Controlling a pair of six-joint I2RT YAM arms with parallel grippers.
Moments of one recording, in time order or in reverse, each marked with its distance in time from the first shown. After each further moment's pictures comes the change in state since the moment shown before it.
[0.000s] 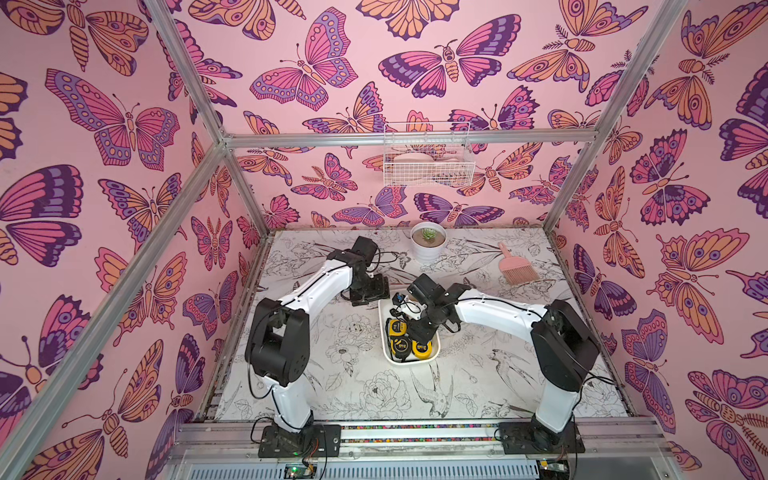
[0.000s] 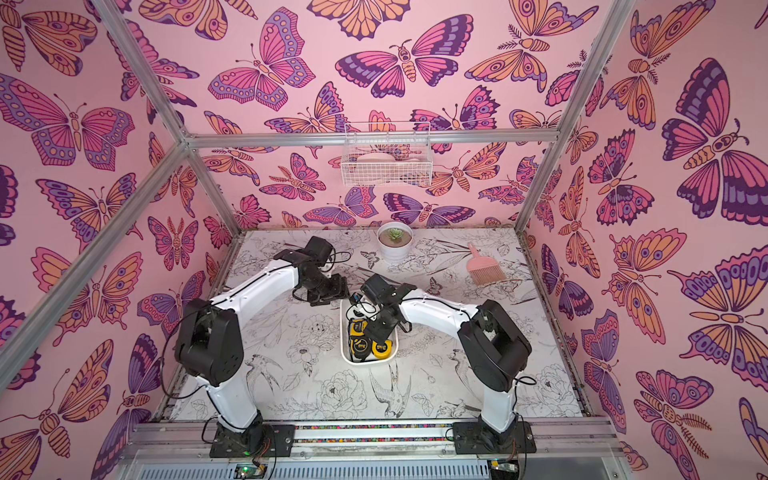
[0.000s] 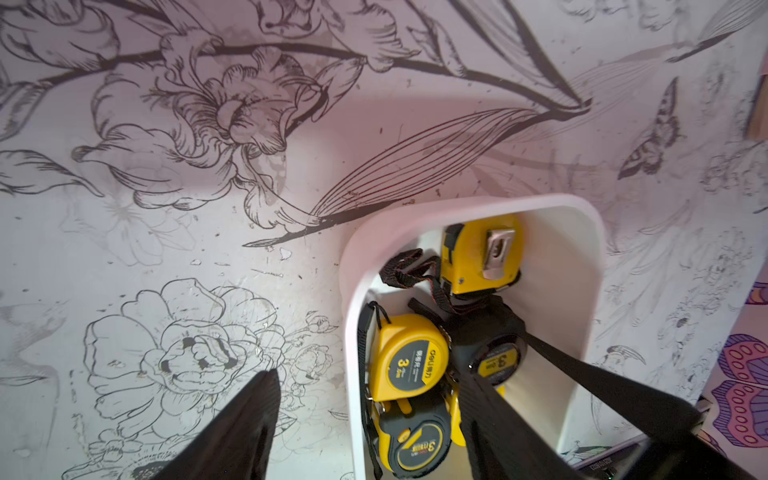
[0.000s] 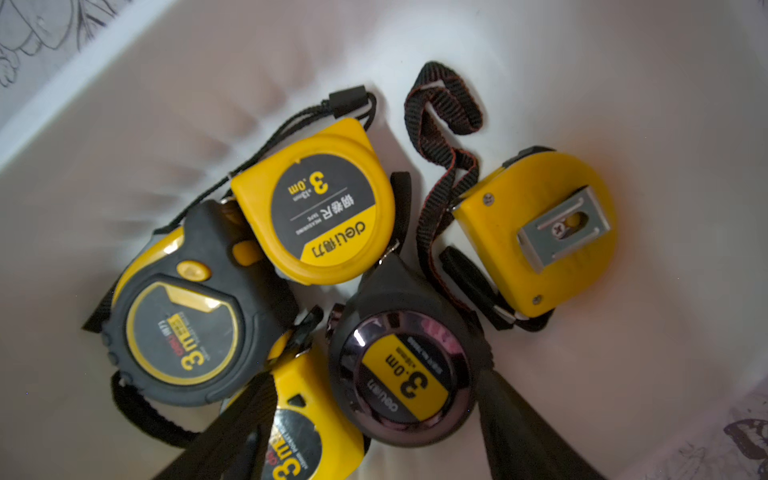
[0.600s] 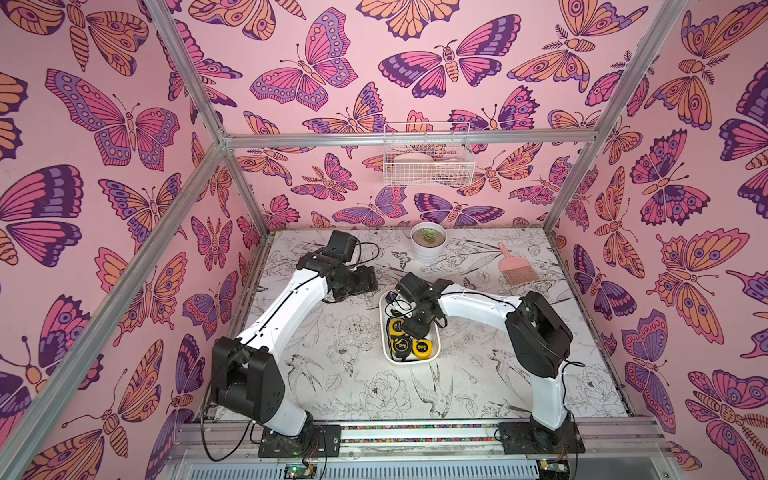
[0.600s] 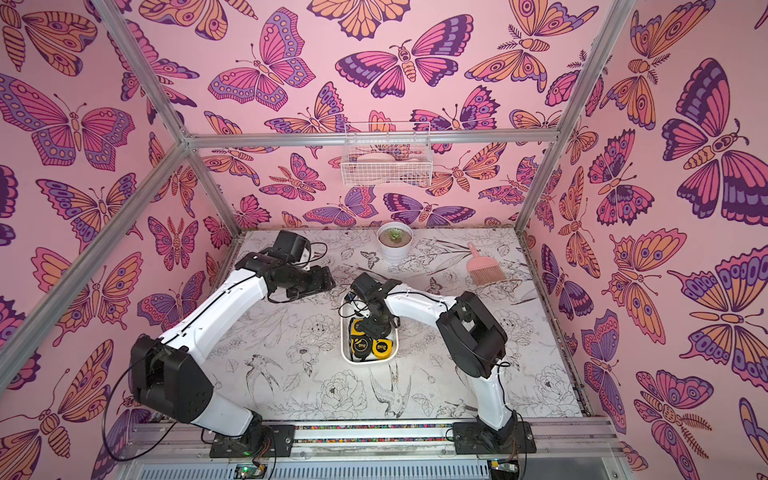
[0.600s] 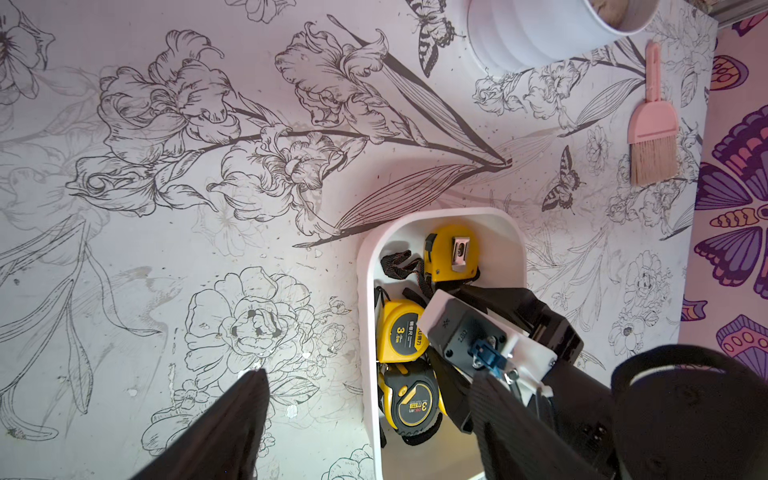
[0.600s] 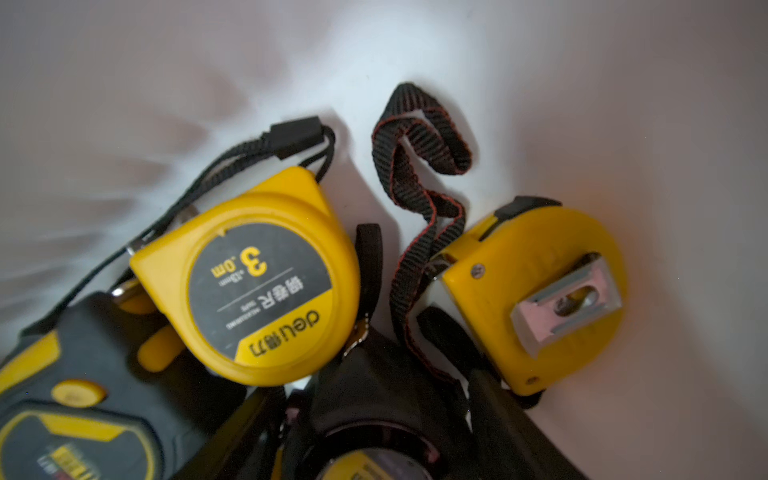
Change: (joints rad) left arm 0.058 -0.235 -0.072 0.002 -0.045 0.016; right arm 0.013 0.154 0.154 -0.090 0.101 0.031
